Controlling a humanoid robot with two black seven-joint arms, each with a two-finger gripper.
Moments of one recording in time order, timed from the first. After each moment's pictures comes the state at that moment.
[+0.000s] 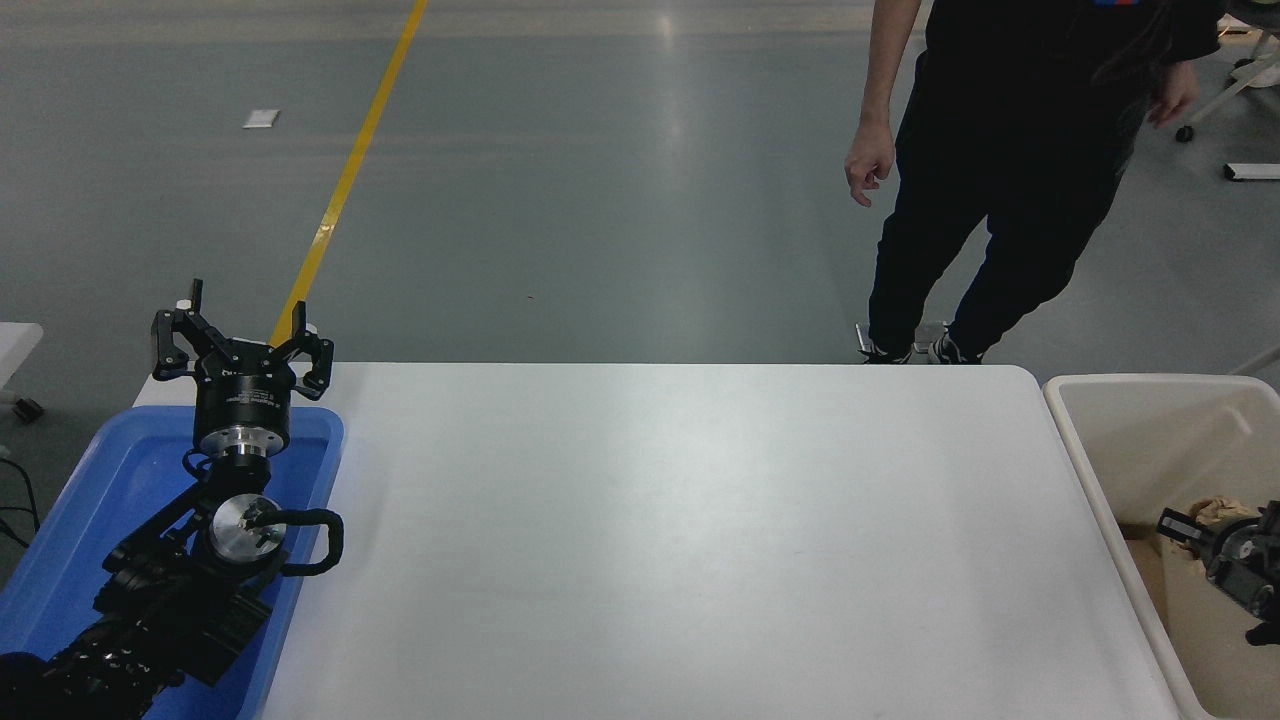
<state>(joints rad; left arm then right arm) -0.61 0.17 -1.00 -0.41 -0.12 -0.52 -0.60 0.75 -0.49 -0.58 0.31 -0.48 0.03 -0.13</state>
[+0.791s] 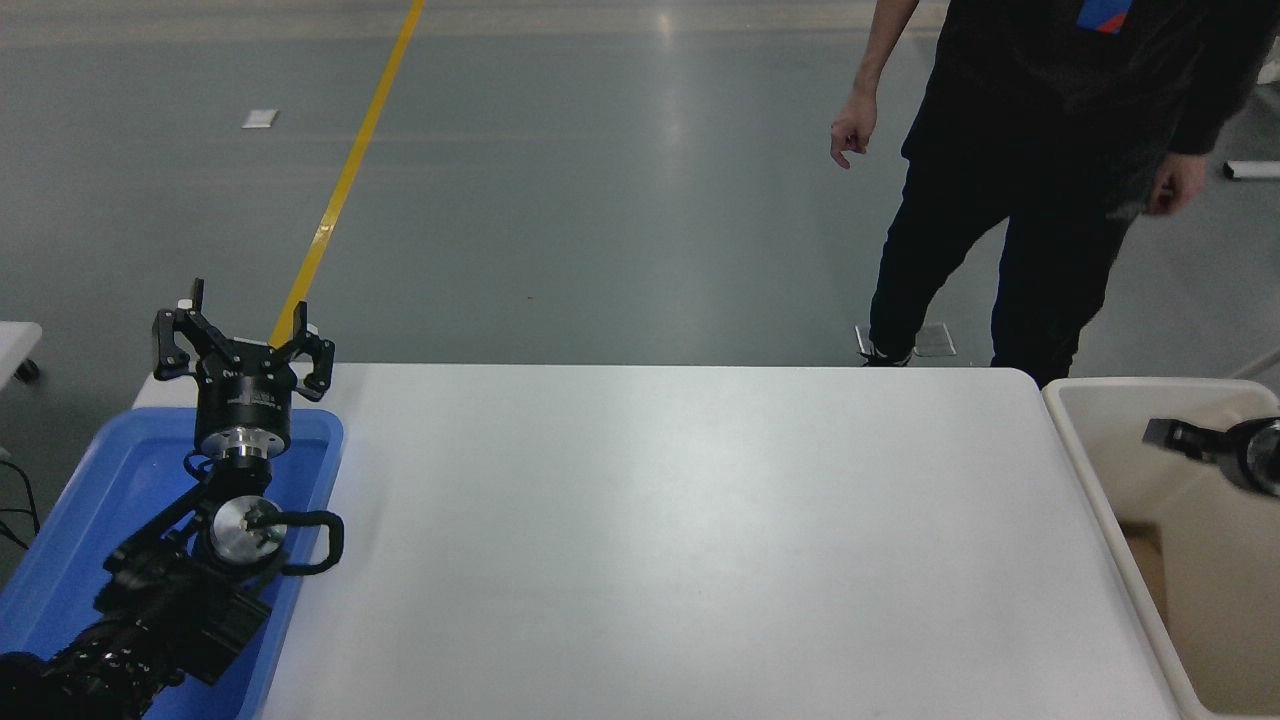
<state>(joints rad) -0.61 0.17 -1.00 -0.41 -0.12 -0.53 -0.60 1.48 -0.70 -0.93 0.94 -0.47 0.32 -0.13</state>
